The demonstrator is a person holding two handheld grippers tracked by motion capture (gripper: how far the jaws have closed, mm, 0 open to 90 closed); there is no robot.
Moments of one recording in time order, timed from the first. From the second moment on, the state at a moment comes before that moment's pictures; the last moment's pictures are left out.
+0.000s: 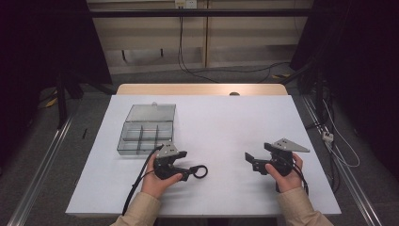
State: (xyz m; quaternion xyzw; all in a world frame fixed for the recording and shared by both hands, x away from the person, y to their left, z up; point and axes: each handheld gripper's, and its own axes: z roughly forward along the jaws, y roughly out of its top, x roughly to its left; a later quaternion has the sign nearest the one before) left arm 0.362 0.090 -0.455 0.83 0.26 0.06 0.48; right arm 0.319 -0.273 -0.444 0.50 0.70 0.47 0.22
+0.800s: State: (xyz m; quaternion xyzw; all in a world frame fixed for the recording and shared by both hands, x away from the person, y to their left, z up) left arm 0.364 0.078 -0.460 0.85 0.26 0.05 0.45; right arm 0.316 -0.276 -0.444 0.50 0.70 0.46 0.22
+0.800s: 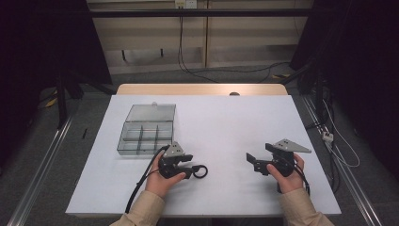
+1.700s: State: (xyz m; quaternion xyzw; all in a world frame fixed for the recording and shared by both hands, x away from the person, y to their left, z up) left arm 0.366 0.078 -0.456 0.85 0.27 0.03 0.45; right arm 0.315 -0.279 -0.443 0.50 0.70 0.46 0.22
